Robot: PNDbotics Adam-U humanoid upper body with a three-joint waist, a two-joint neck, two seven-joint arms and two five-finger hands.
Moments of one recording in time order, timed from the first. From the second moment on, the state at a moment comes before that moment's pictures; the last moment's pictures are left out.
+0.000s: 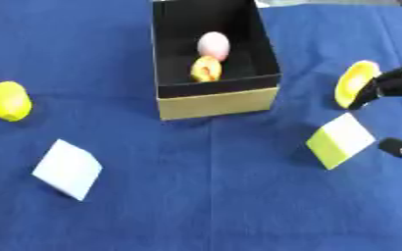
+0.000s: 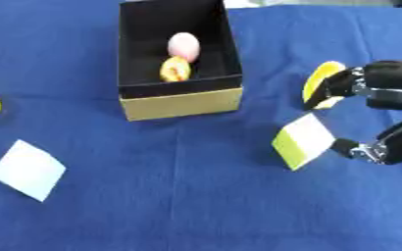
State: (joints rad) left arm -0.16 0.32 0.14 -1.98 0.12 -0.26 0.34; right arm -0.45 -1.21 0.27 -1.99 0.20 -0.06 0.55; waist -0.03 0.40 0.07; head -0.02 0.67
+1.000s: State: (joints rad) left arm -0.17 0.32 0.14 -1.98 0.12 -0.26 0.34; right arm -0.50 -1.14 0.33 -1.99 0.30 0.07 0.62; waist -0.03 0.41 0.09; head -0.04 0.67
